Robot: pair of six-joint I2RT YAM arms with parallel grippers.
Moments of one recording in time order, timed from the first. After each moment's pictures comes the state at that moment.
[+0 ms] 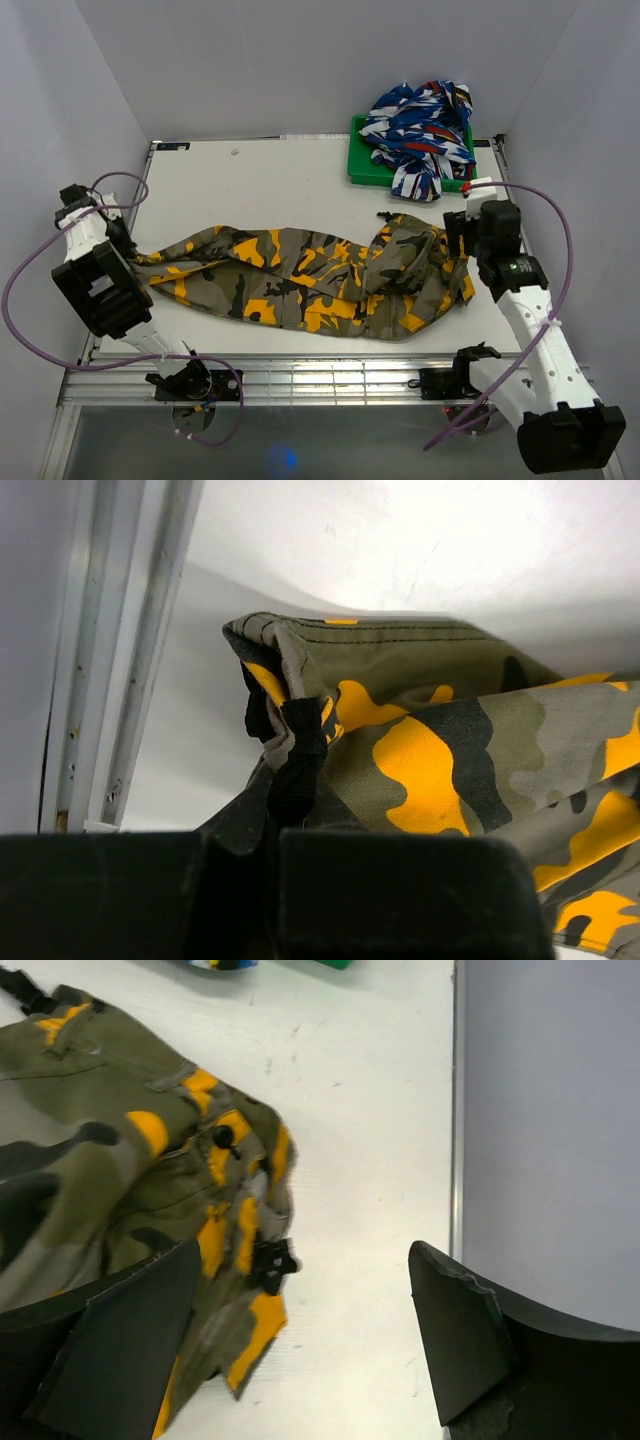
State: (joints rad) left arm 0.60 1.72 1.35 -0.82 0.14 0.19; right arm 0.19 0.87 0.82 -0.51 0.27 -0.23
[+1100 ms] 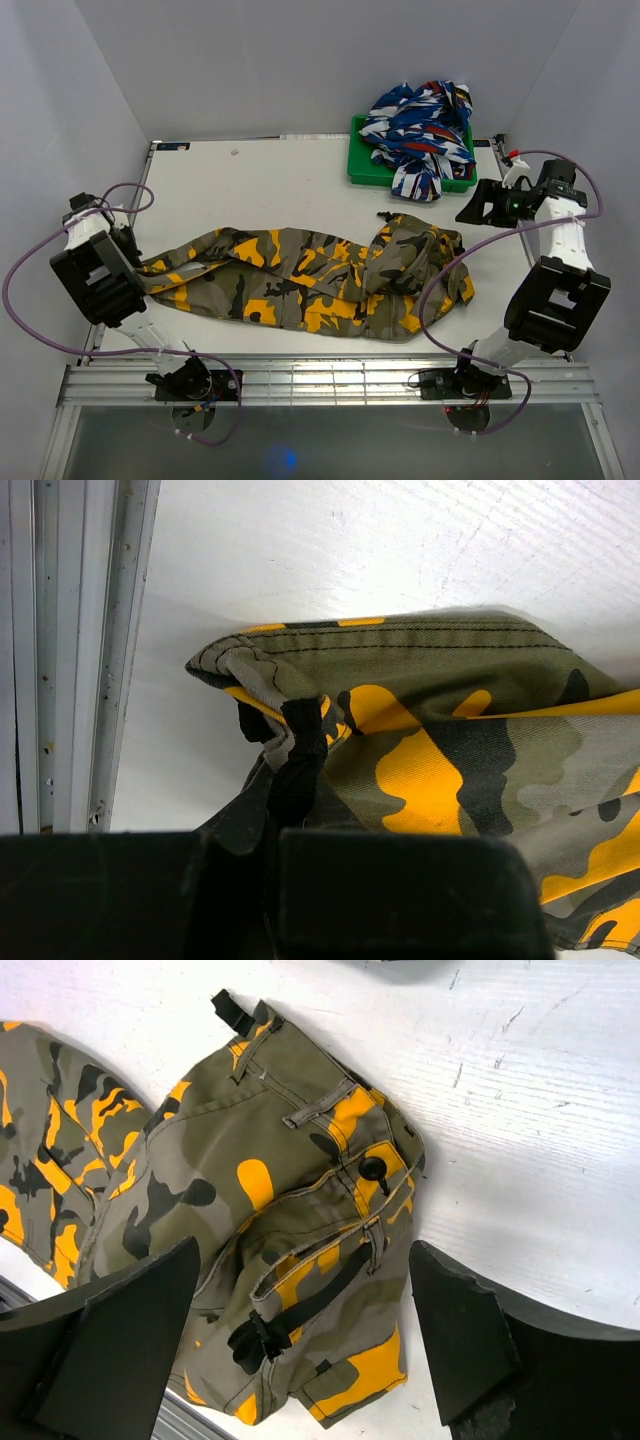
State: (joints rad) left arm 0.61 1.82 1.31 -0.81 0.12 0.24; right arm -0.37 1.55 1.26 -0.78 -0.74 -0.28
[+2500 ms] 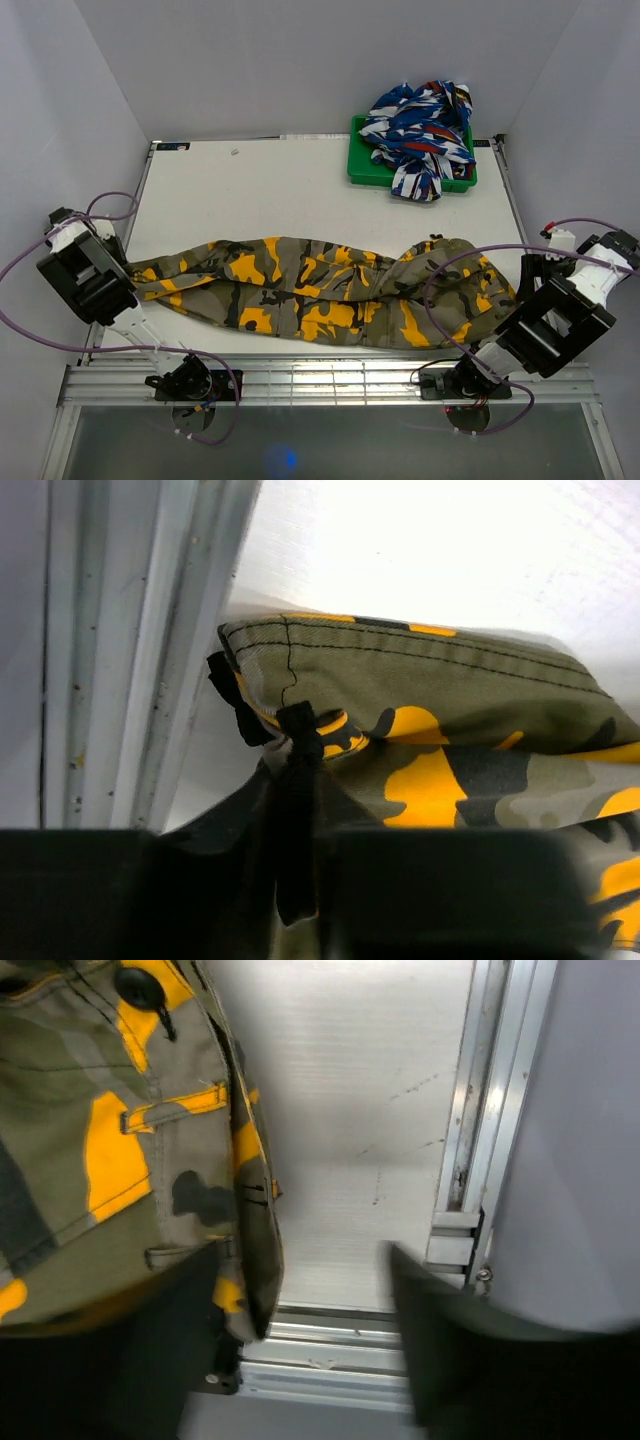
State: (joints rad) left arm 0.74 1.90 1.34 -0.81 0.18 0.32; right arm -0.84 1.41 1.02 -1.01 -0.33 -0.83
